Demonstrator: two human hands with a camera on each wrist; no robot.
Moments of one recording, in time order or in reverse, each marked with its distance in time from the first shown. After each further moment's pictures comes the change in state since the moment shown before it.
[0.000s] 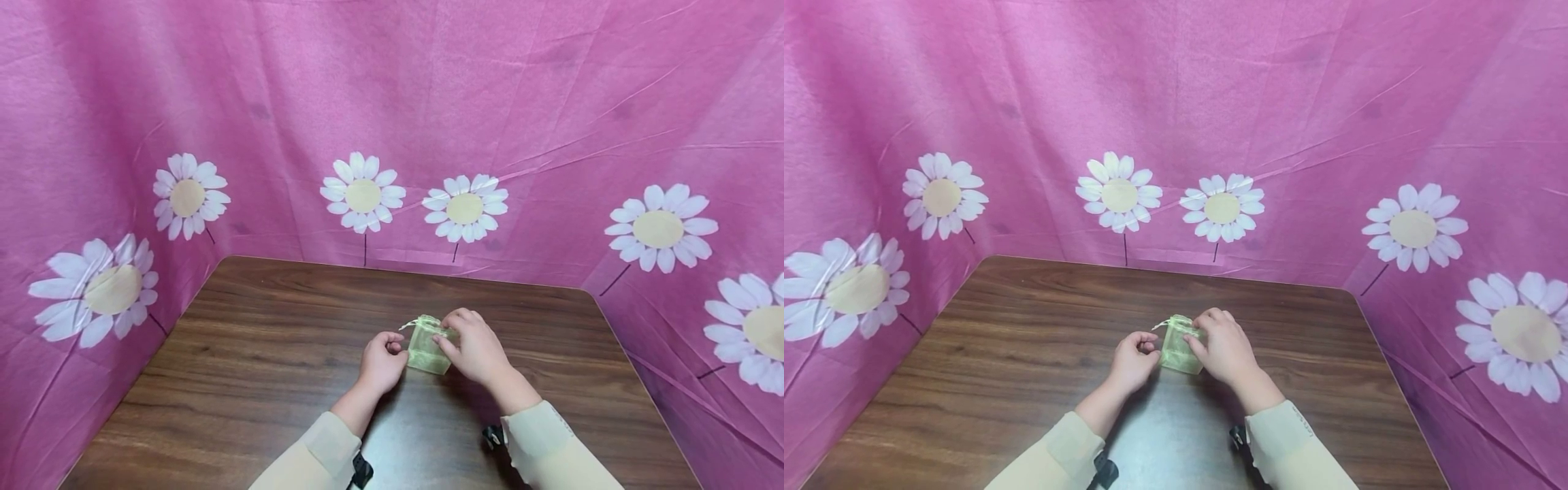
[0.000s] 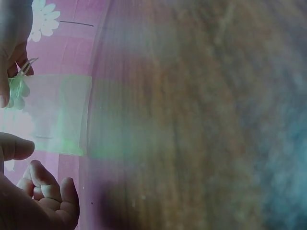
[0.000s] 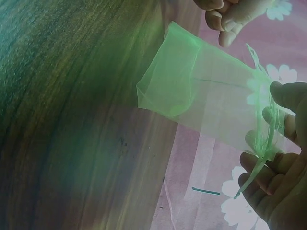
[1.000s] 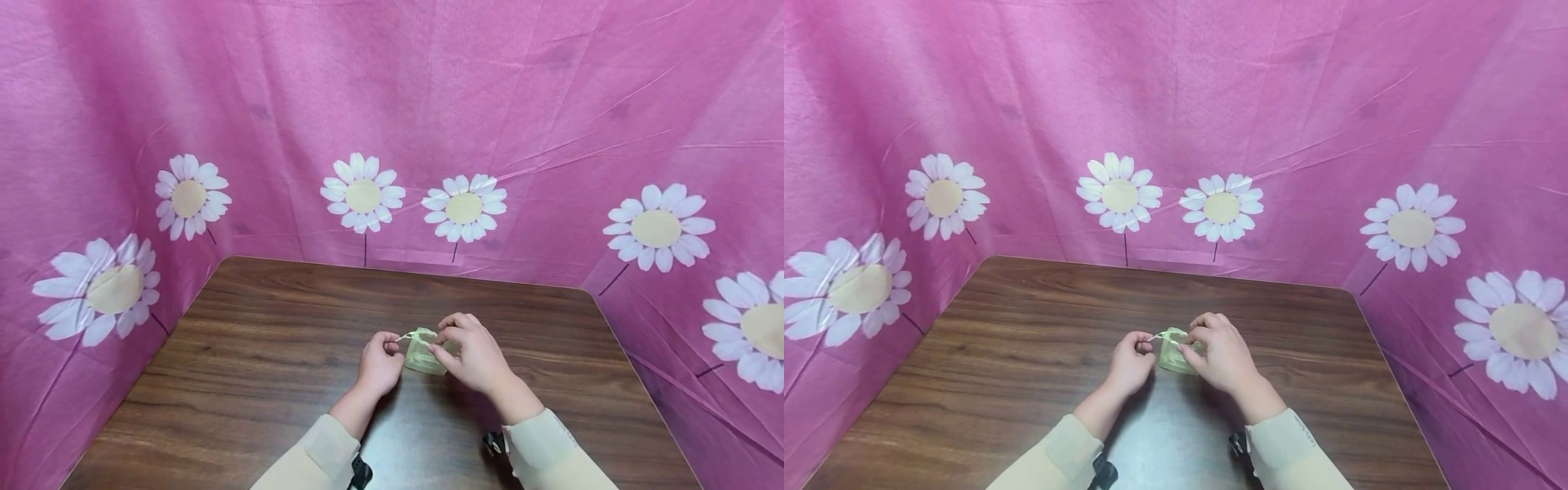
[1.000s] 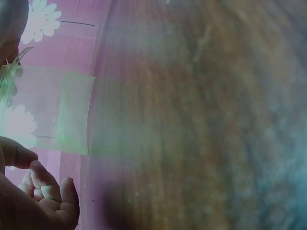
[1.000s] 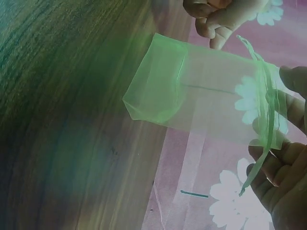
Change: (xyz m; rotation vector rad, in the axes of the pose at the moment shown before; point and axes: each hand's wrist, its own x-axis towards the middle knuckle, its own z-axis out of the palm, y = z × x) left_hand -0.006 0.001 -0.002 0.019 0.029 -0.008; right_hand -0.010 -0.010 -0.006 0.046 0.058 -0.145
